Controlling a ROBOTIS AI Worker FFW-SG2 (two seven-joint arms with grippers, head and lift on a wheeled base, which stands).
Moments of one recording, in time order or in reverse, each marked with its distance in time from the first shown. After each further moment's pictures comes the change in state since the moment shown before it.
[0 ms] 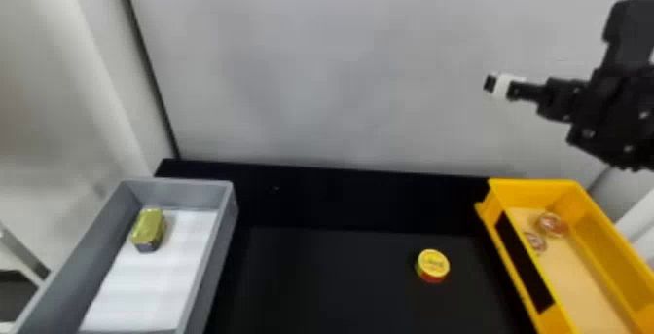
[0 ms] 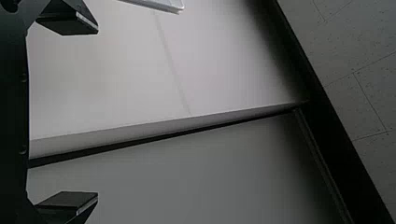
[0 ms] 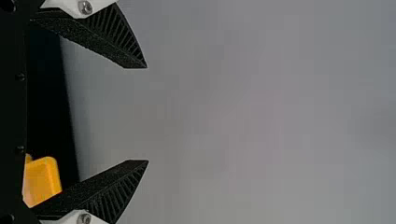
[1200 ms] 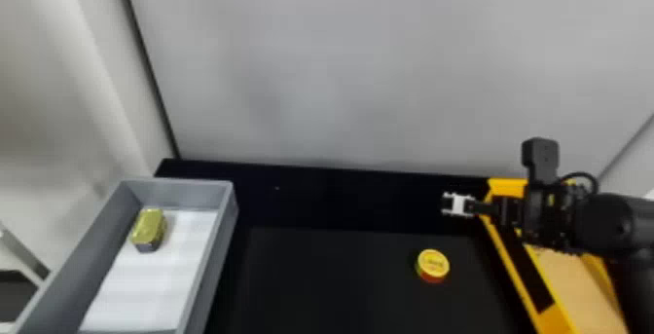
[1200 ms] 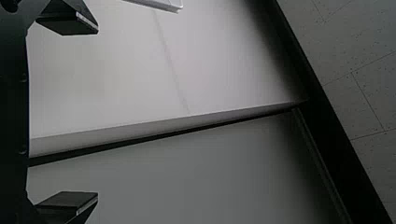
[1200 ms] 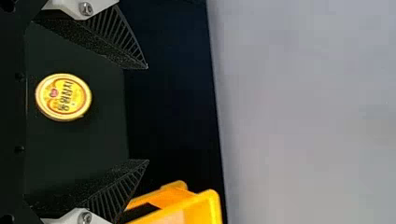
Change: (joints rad) left arm 0.000 -0.002 0.002 0.002 0.000 -0.006 -0.006; right arm 0.103 -0.036 0.086 0.458 0.037 -0.070 0.237
